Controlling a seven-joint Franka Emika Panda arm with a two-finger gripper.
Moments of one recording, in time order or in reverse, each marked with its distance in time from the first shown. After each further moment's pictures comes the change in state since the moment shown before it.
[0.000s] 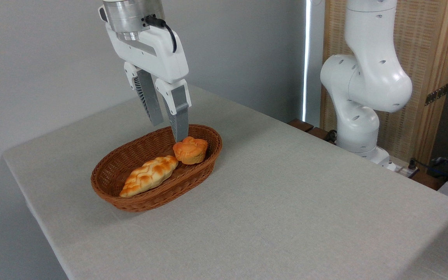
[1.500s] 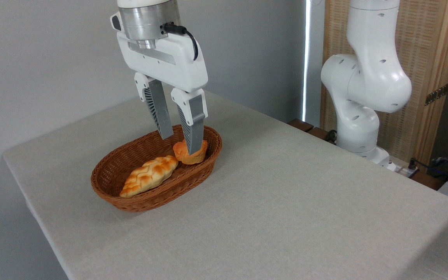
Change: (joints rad) arm -0.032 -0.054 0.095 -0.091 0.036 0.078 0.009
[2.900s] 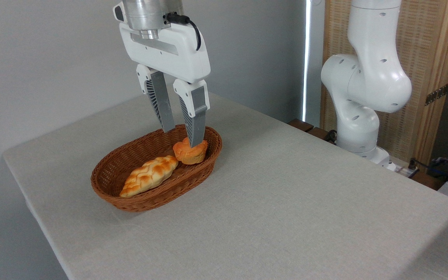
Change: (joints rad) arm -0.001 -0.022 -0.004 0.000 0.000 -0.020 0.000
